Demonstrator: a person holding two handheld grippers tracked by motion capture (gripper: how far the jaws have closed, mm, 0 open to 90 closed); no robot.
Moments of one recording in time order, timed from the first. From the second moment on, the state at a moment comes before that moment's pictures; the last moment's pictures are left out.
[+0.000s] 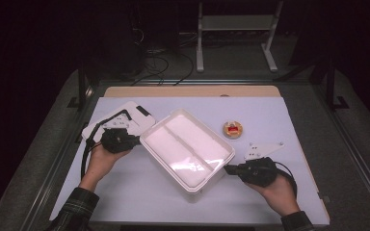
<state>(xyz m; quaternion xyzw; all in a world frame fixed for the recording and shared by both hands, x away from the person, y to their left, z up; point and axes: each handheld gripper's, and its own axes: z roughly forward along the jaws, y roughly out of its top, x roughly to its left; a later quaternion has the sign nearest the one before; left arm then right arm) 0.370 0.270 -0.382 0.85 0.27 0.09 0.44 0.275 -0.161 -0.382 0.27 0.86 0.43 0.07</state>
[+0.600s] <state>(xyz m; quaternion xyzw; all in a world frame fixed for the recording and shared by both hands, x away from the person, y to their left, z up) 0.368 0.280 -0.379 0.85 0.26 0.08 0.44 0.293 -0.177 -0.384 0.30 0.85 0.42 0.08</state>
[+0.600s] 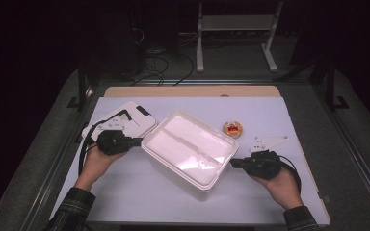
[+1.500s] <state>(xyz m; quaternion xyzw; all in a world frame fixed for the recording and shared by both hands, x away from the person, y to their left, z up) 0.343 0.273 -0.381 0.86 0.22 0.04 0.46 0.330 -0.178 -0.386 0.31 0.85 0.42 0.09</state>
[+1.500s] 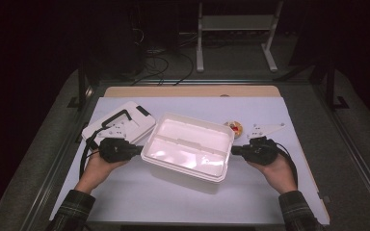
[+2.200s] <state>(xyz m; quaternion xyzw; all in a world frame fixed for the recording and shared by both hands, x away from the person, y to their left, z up) 0.316 0.275 -0.378 0.87 0.22 0.05 0.44 0.350 -0.172 -0.384 0.30 0.85 0.43 0.09</state>
